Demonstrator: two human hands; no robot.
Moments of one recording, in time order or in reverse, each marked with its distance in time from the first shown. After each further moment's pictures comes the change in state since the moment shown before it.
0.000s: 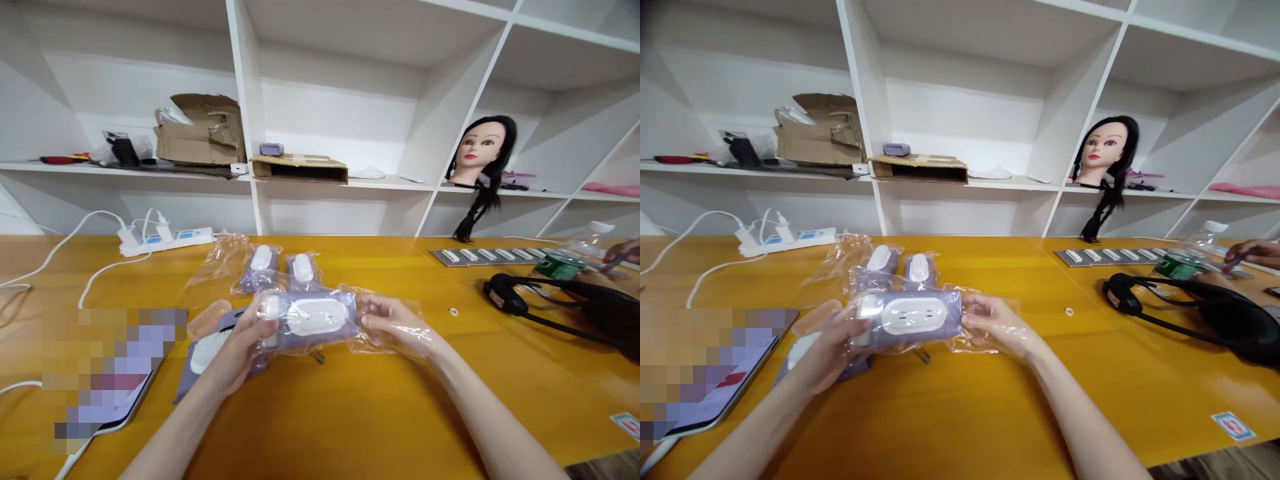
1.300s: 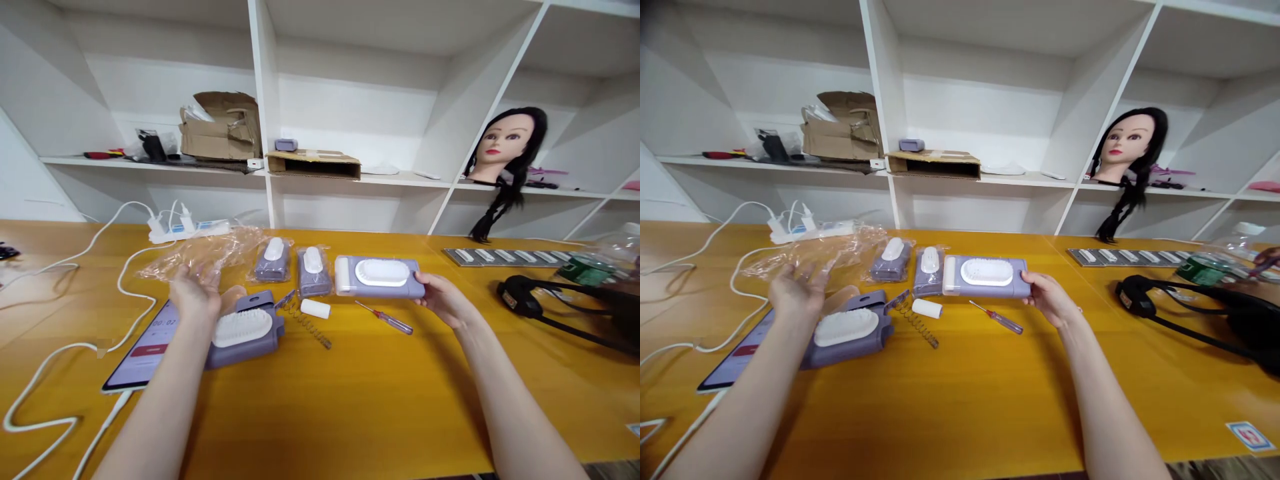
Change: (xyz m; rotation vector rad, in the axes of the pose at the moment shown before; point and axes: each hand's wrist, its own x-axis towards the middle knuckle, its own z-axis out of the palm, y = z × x) left_hand 0.041 0.057 -0.057 -0.428 0.748 0.428; right_hand 0.000 0.004 -0.076 0.241 0.402 0.049
